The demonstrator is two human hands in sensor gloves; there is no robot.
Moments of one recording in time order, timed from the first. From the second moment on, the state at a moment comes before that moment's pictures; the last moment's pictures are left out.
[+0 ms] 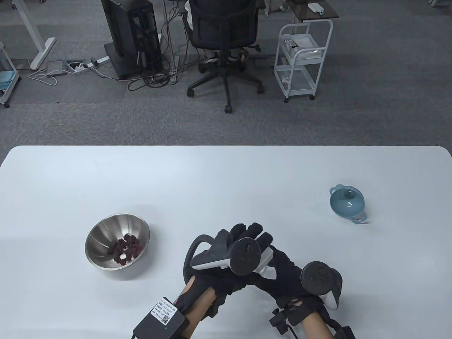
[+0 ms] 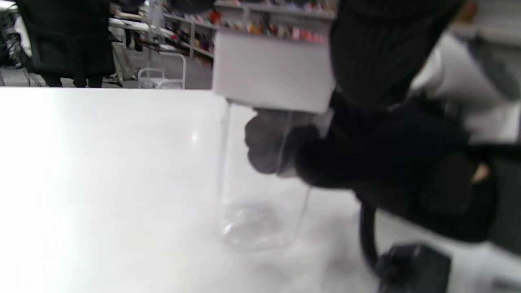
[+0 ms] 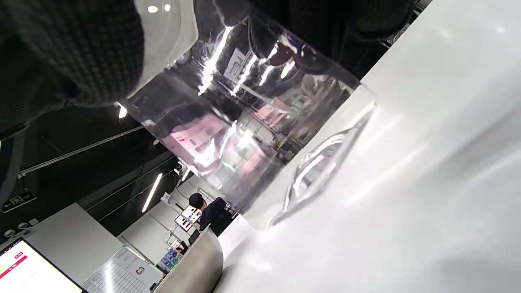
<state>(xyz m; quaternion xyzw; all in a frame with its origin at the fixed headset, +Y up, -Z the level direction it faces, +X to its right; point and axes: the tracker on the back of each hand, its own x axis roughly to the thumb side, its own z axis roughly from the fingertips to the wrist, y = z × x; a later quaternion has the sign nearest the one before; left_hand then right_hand) -0.028 -0.609 -0.287 -0.16 -0.34 -0.03 0.93 0.157 -0.742 -0.285 0.17 -0.03 0.86 0.48</state>
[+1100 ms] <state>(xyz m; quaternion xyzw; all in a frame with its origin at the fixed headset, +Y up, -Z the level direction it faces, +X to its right) -0.019 -0.608 -0.300 -0.15 -0.33 -0.01 0.93 0.151 -0.739 -0.283 0.18 -0.06 0.88 0.43</state>
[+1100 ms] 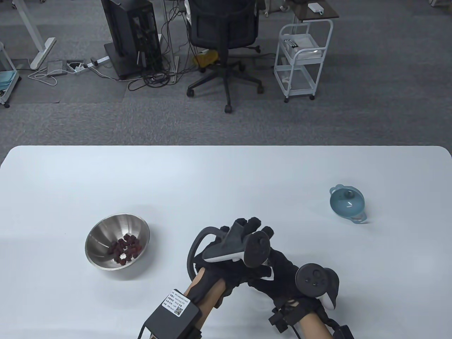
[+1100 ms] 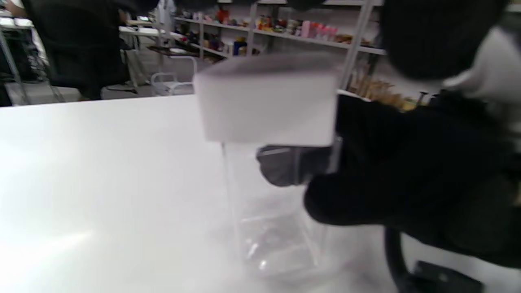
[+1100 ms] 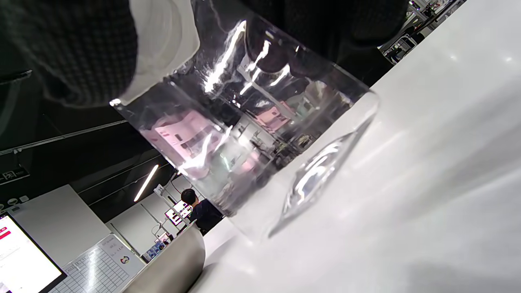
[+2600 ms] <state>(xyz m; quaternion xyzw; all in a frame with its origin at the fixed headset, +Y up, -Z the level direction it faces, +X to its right) -0.010 -0.627 -0.307 -0.17 -0.36 -0.03 0.92 0.153 -0.738 -0.284 0.20 -0.05 0.87 0.45</state>
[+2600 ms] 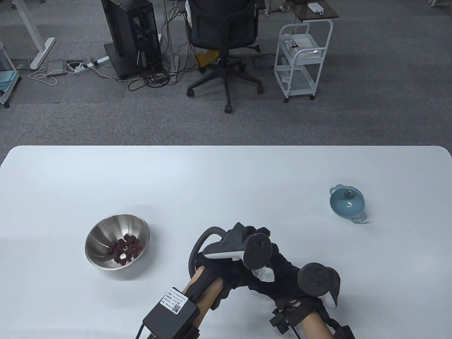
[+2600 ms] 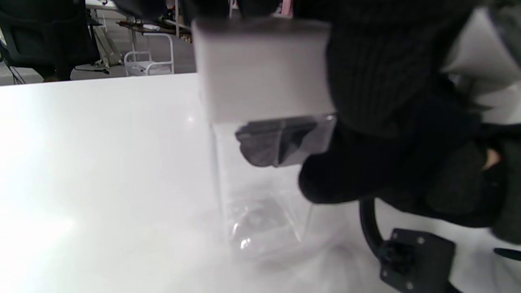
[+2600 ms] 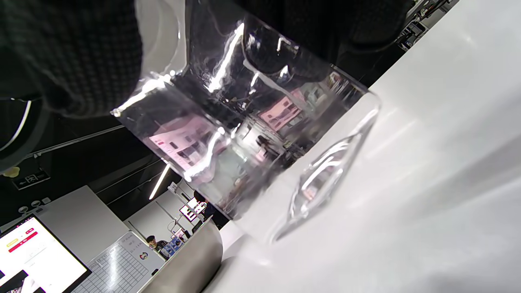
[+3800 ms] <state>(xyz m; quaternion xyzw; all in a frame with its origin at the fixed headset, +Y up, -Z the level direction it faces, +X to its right) -0.092 -0.689 -0.337 -0.09 -0.05 0.00 0.99 0.164 -0.744 -0.287 0.16 -0.07 0.88 0.44</state>
